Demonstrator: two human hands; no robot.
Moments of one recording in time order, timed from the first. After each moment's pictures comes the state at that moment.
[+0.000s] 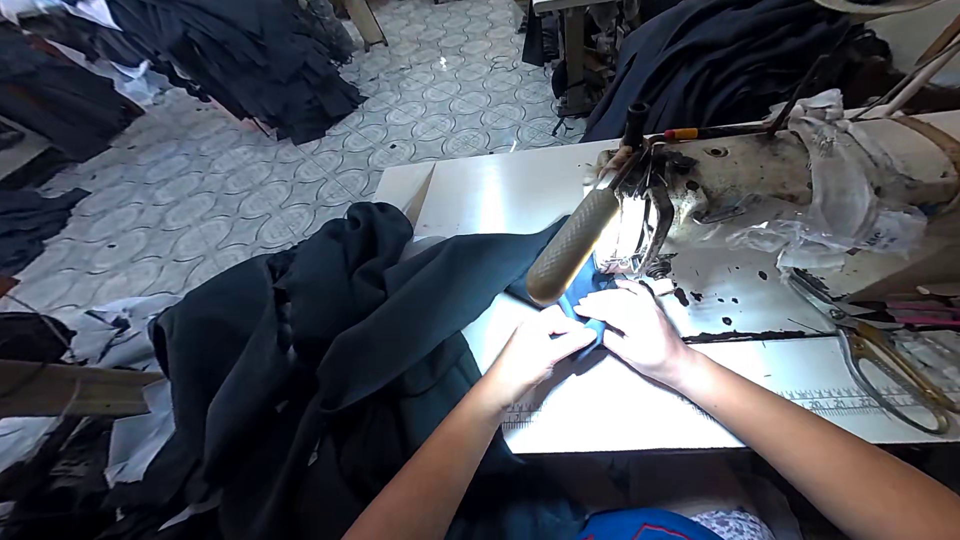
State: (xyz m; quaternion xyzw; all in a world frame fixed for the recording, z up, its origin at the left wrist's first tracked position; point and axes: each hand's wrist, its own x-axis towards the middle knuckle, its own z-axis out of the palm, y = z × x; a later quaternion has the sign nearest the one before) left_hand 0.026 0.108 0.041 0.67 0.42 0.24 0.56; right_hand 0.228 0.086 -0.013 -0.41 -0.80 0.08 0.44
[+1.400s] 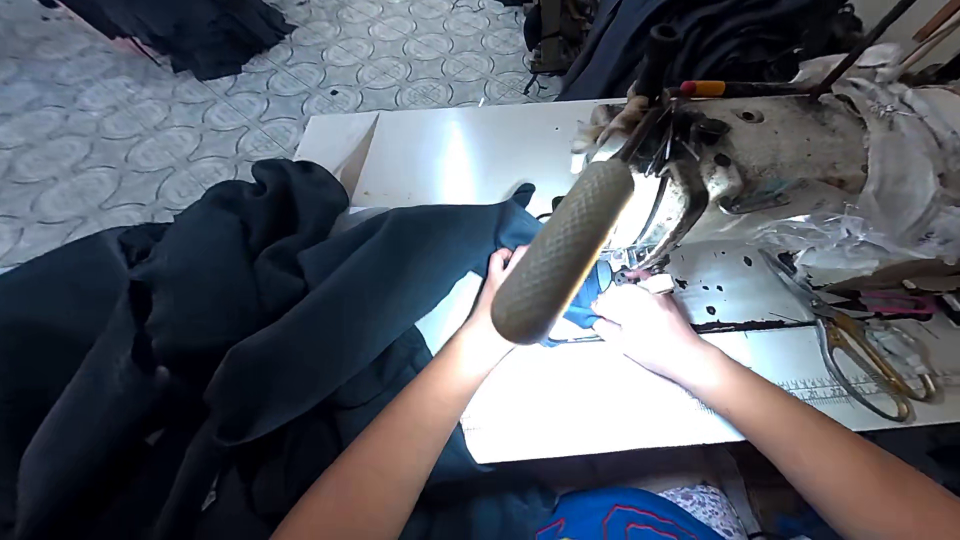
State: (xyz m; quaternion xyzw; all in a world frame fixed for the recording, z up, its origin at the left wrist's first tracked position) left_hand 0.045 0.168 -0.017 0.93 0.35 0.13 0.06; right_hand 0.247 0.079 0.016 -0.55 -0.81 0.12 0.17
